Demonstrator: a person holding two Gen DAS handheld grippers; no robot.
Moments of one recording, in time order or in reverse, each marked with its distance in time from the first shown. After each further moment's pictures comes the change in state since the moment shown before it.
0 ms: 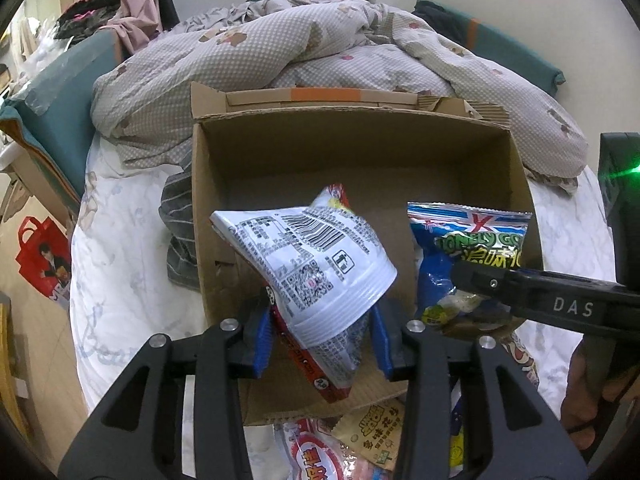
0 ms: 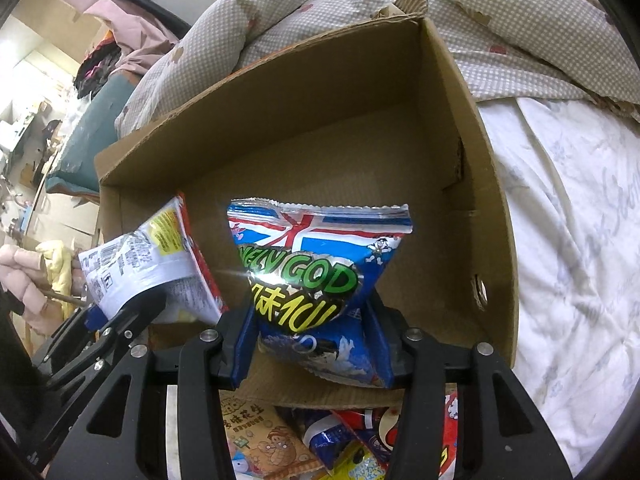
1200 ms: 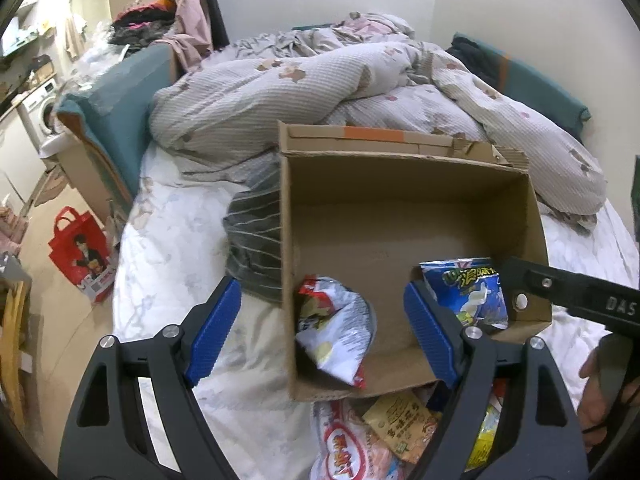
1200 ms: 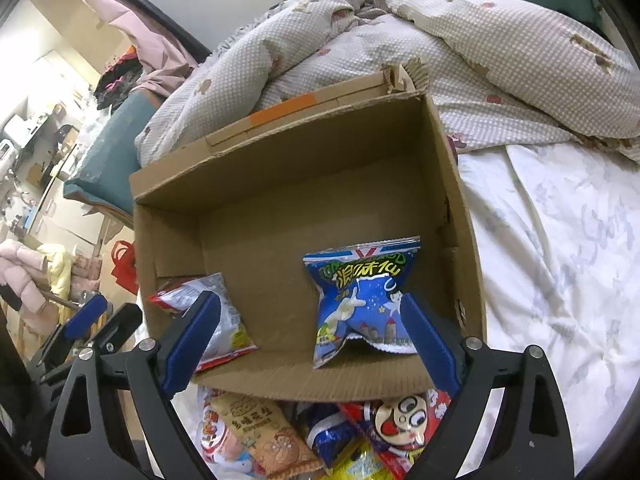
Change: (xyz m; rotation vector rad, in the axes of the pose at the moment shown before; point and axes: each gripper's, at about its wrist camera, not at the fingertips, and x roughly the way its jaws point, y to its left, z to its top) left arm -0.051 0.021 -0.008 -0.084 -0.117 0.130; right arm -0.044 0.011 -0.007 -0.056 -0.129 0.006
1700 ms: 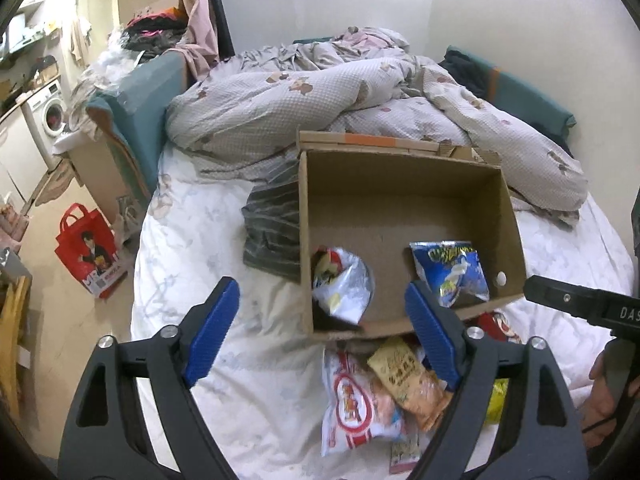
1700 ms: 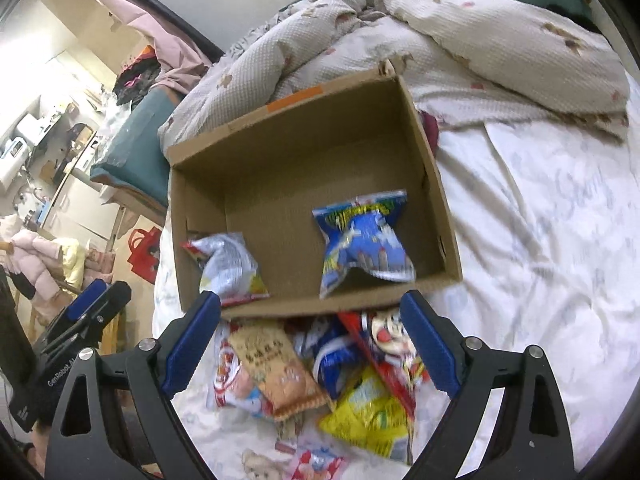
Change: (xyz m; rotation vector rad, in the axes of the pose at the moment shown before) left arm -0.058 0.016 -0.035 -0.018 -0.038 -0.033; right arm -0.051 -0.005 -0.050 0.008 0.003 0.041
